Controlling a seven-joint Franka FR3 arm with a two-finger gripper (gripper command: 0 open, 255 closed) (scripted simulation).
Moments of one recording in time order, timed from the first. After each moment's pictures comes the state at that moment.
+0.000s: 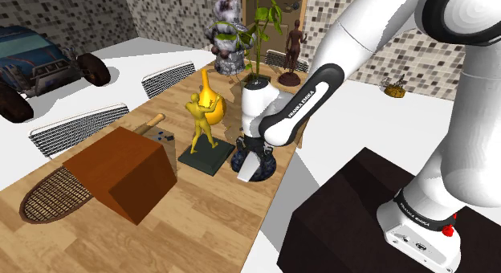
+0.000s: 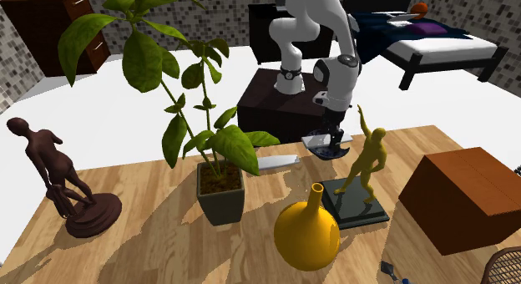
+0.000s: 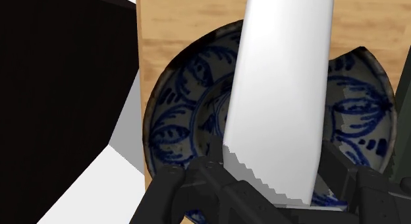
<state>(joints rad) 0.17 0.36 0.26 -2.28 -0.20 2.62 1.73</state>
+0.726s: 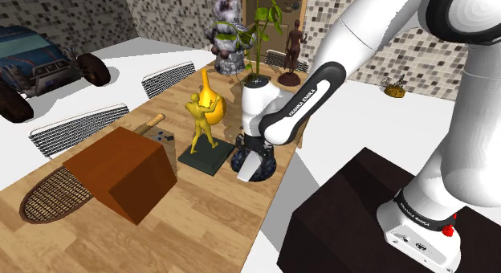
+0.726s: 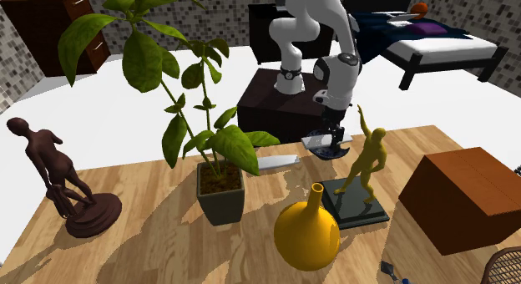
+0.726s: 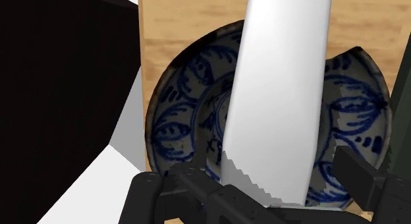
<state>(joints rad) 0.17 0.34 0.26 -2.28 -0.19 2.61 1.73</state>
